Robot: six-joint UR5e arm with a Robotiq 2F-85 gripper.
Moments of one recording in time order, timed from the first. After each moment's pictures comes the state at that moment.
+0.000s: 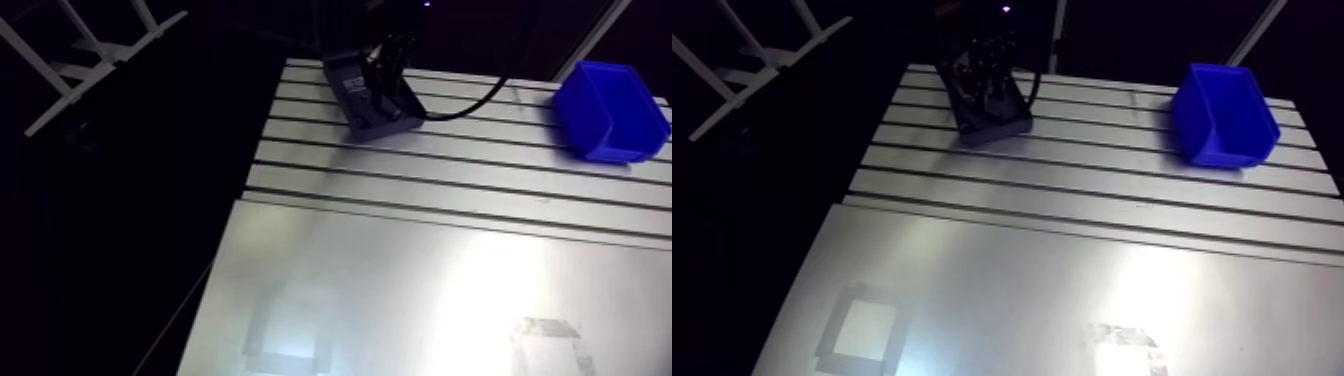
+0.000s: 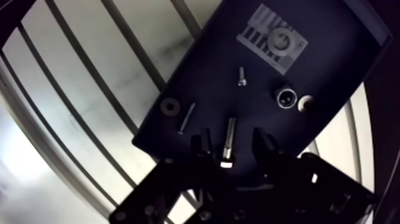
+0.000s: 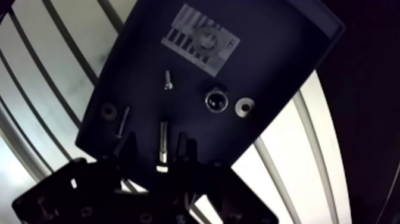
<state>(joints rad) 0.11 -0.98 1.58 -2.05 -1.58 -2.51</state>
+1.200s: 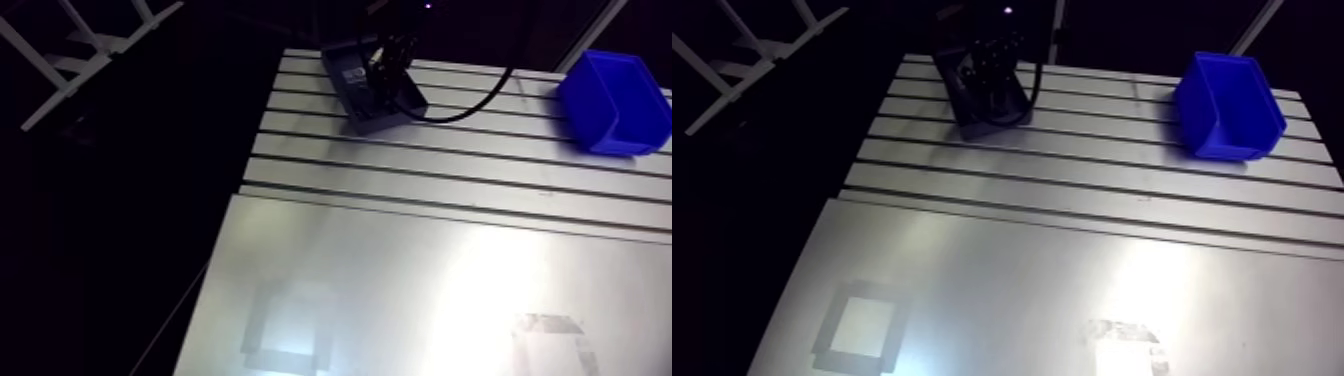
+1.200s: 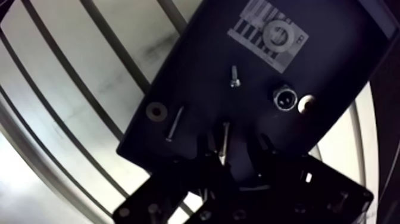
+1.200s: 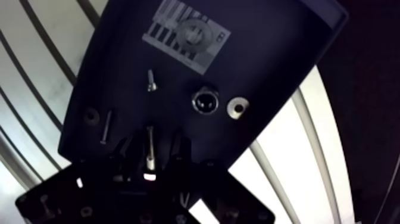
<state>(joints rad) 0.10 -0.96 1.59 -2.09 -1.60 -2.49</state>
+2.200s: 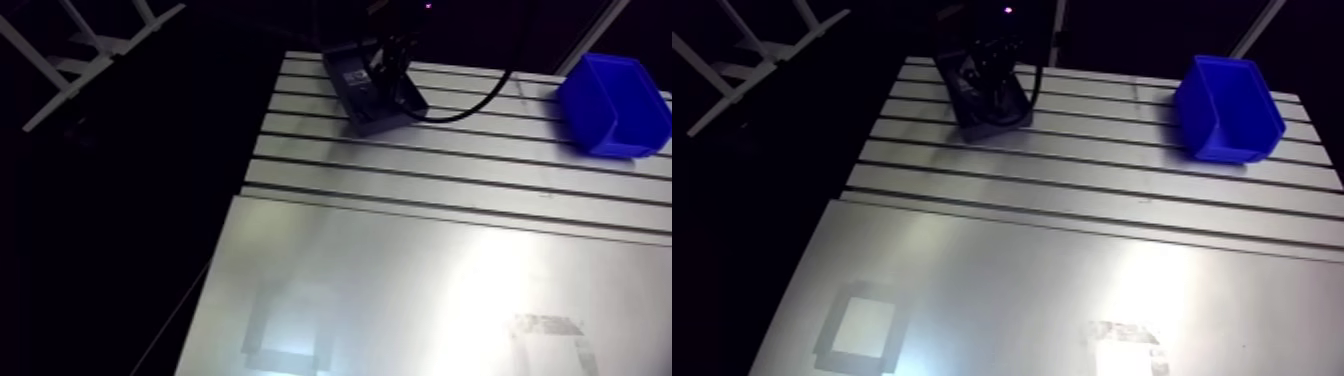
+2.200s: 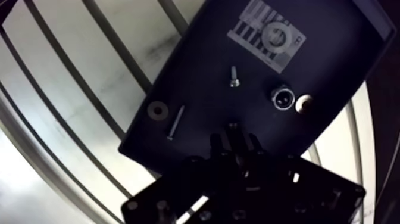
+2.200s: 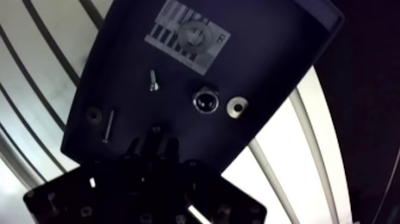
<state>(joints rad) 0.11 -0.97 1.59 -2.09 -1.60 -2.49</state>
